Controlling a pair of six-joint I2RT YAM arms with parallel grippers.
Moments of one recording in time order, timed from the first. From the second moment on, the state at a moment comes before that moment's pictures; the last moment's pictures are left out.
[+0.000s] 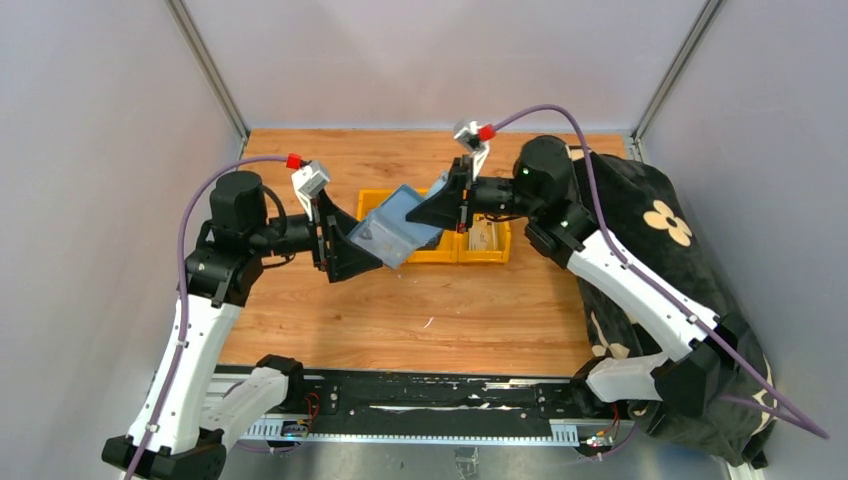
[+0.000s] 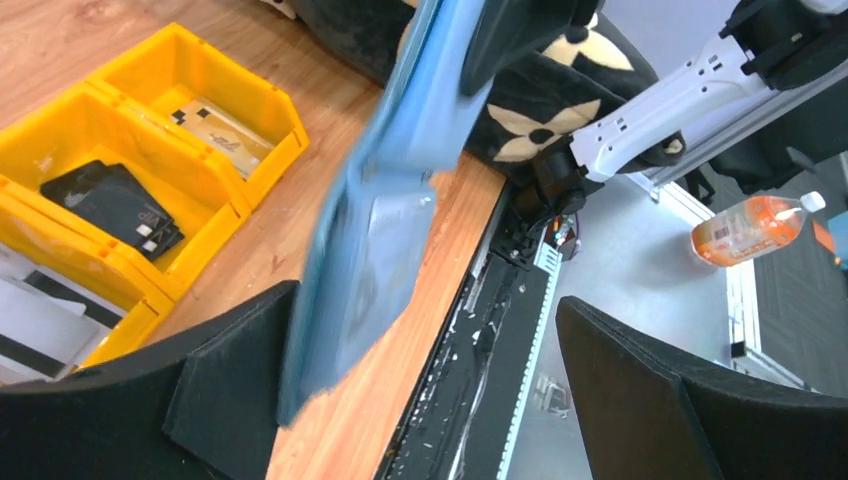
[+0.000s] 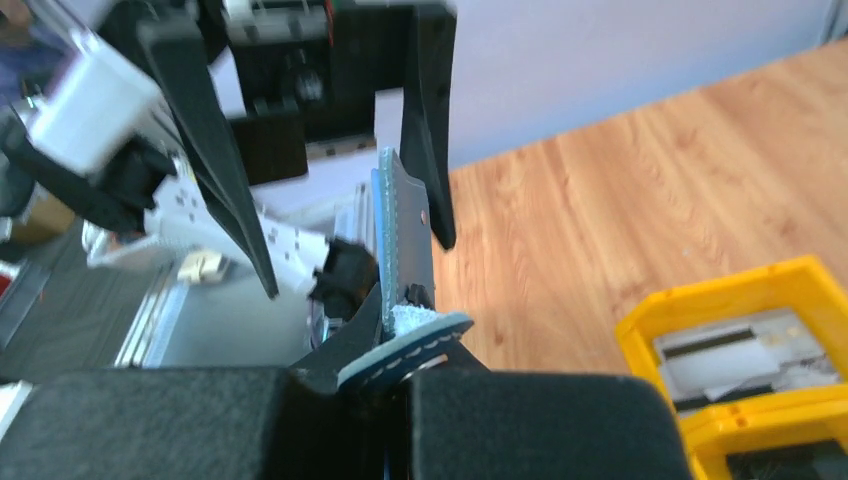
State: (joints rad) left arm -0.23 0.91 1.20 -0.67 1.01 -0.10; right arm 0.72 1.31 1.32 -0.02 -0.83 0.31
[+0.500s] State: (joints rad) left arm -0.23 0.83 1.04 -0.20 0.97 -0.62; right arm 0.70 1.20 1.03 0.61 -0.66 0.71
